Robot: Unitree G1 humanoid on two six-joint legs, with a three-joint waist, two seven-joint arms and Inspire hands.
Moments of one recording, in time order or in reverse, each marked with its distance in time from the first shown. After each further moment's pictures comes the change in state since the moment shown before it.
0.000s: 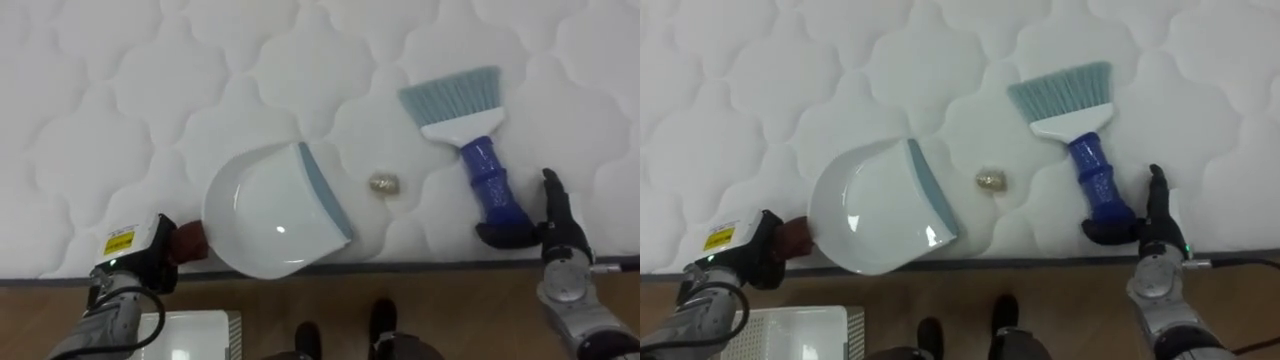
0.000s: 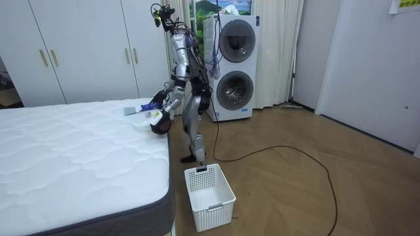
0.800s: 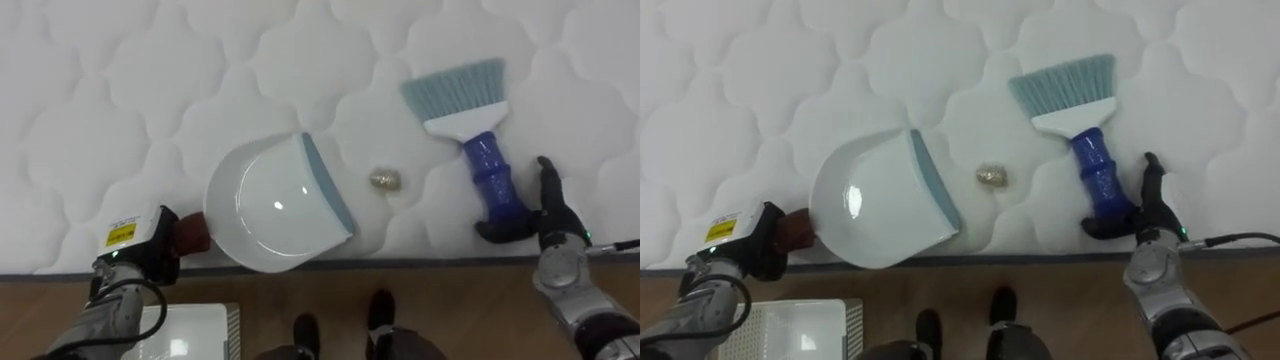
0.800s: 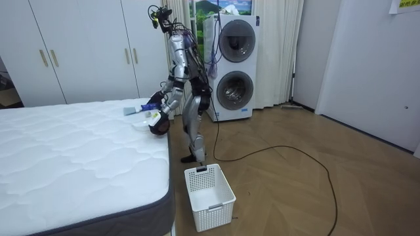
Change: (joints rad) left arm -0.035 0.000 -0.013 -0.002 -0.001 0.005 0.003; right arm -0.077 -0.001 0.030 -0.002 -0.128 0.073 -0.047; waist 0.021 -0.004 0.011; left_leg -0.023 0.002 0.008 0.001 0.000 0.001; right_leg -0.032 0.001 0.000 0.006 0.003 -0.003
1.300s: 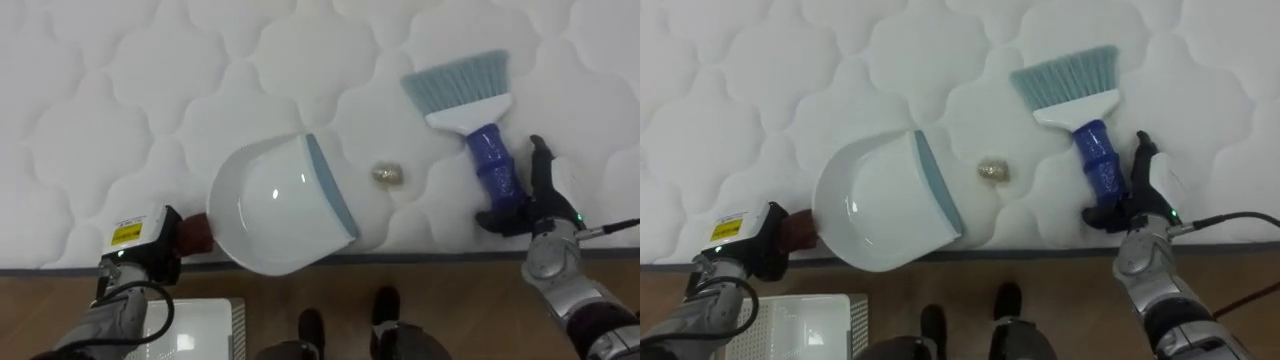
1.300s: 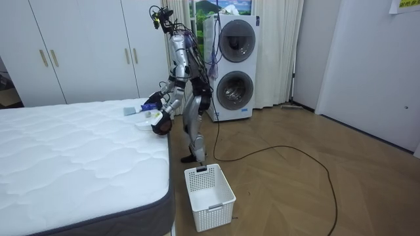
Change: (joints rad) left arm 0.000 -0.002 -0.075 0.006 -0.001 0.039 0.029; right arm -0.003 0.003 0.049 -0.045 -0.090 0.015 -0.087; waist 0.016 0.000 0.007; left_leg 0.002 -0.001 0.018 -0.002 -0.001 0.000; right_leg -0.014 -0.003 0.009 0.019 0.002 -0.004
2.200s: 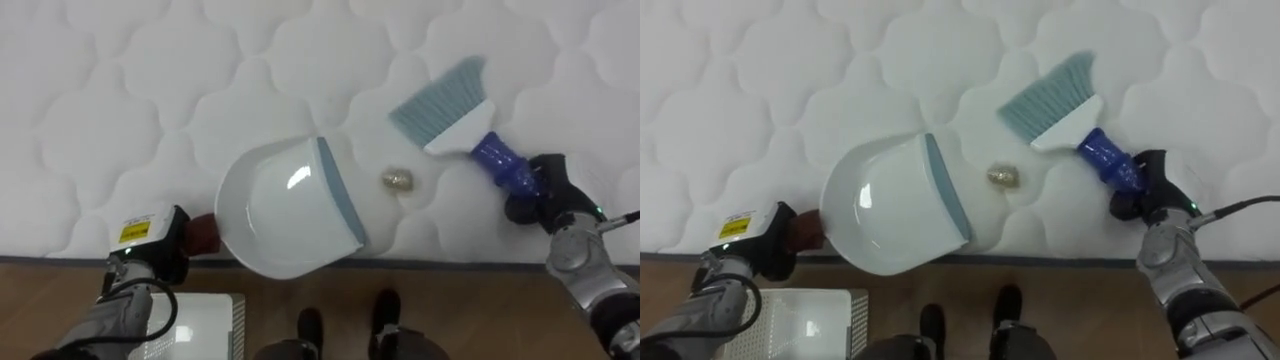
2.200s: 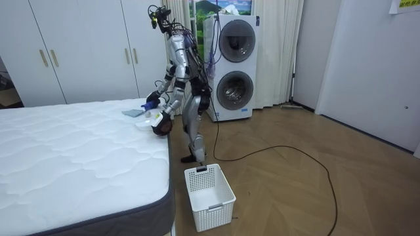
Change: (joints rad) left arm -0.005 -0.001 0.008 -0.033 0.000 -0.003 -0.051; right arm -0.032 -0.074 0.030 0.048 0.048 0.030 0.149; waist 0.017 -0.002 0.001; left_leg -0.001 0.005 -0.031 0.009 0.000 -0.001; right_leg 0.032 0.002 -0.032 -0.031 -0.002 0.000
